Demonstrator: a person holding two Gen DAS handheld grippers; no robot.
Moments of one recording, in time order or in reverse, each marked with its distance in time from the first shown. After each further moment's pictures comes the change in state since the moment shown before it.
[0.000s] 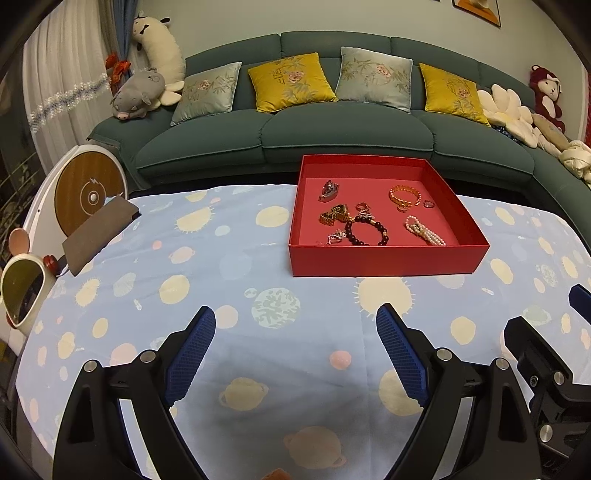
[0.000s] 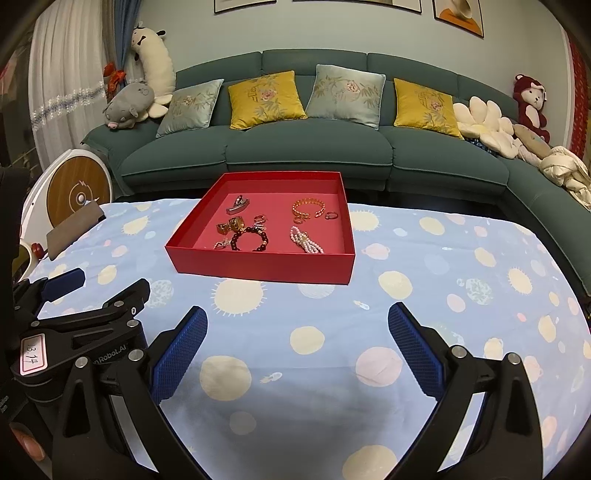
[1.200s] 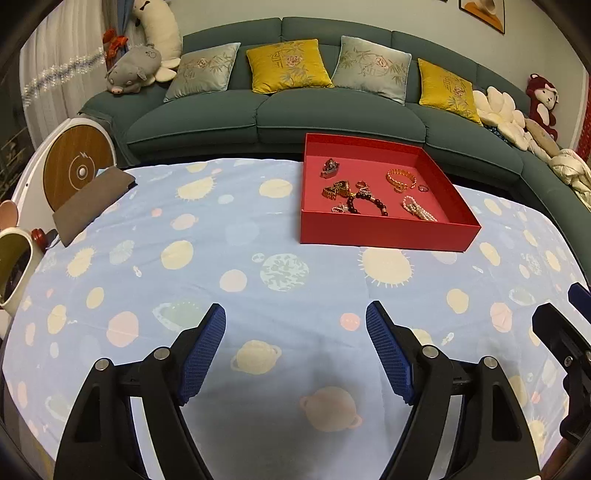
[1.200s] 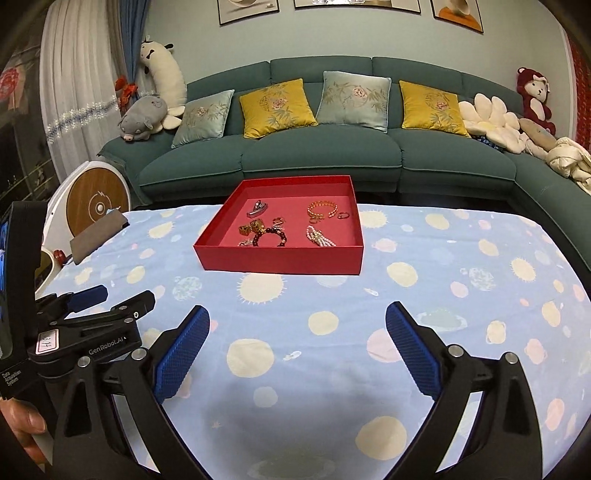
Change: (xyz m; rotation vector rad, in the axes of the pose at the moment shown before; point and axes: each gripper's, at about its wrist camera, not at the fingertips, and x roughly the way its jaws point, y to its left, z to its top) left arm -0.003 0.031 -0.021 -0.042 0.069 -0.091; right arm -0.025 -0.001 -0.014 0.028 -0.005 0.061
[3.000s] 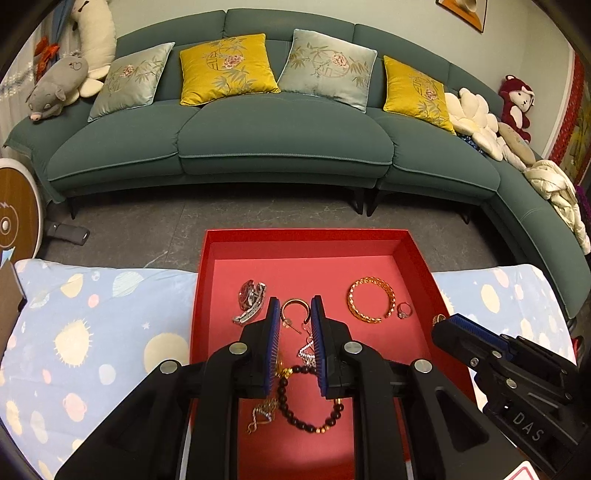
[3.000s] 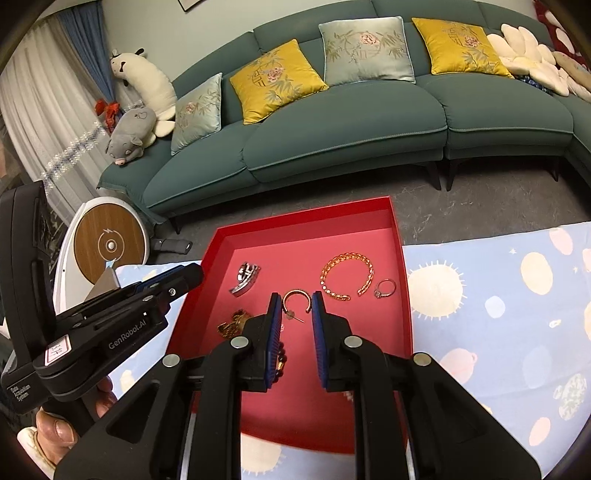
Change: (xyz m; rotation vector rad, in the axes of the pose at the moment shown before) left arm 0.148 -0.063 0.193 0.064 0.021 -0.195; right arm 0.202 -0.058 0.145 0.183 0.149 0.214
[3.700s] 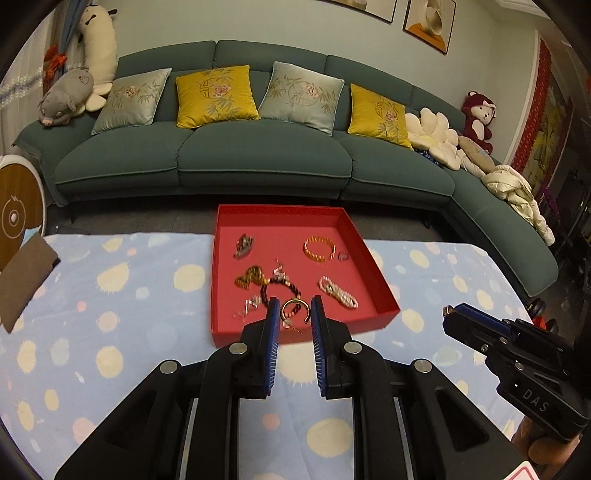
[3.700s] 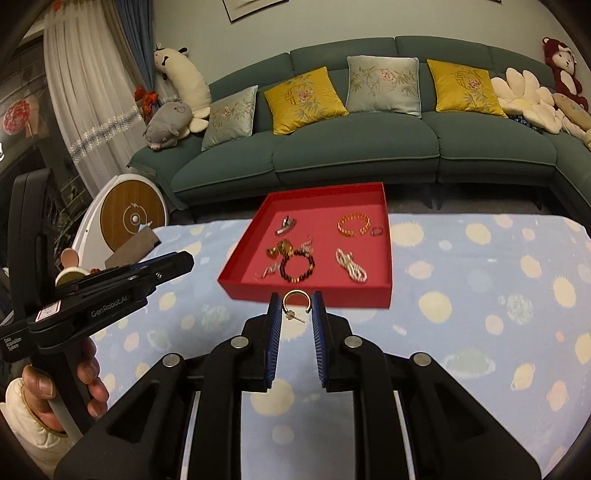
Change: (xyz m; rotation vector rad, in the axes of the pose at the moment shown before) left arm -0.155 -0.005 -0.083 0.028 -0.109 -0.093; right arm -0.152 0.050 -0.086 -0.154 -0.107 -0.011
